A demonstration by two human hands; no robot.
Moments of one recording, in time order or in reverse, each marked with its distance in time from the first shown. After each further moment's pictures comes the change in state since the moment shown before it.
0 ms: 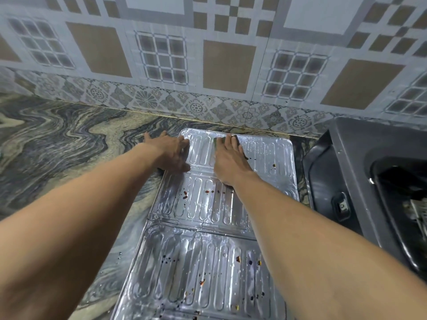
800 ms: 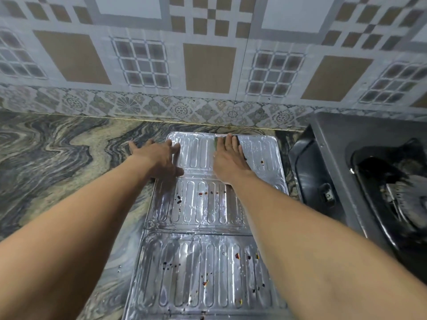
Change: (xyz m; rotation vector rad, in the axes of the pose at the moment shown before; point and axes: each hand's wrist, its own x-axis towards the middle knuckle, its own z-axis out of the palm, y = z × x) left_hand 0.004 0.004 0.005 -0.035 0.020 -0.035; right_hand -0.001 0.015 -0.005 -0.030 -0.030 0.149
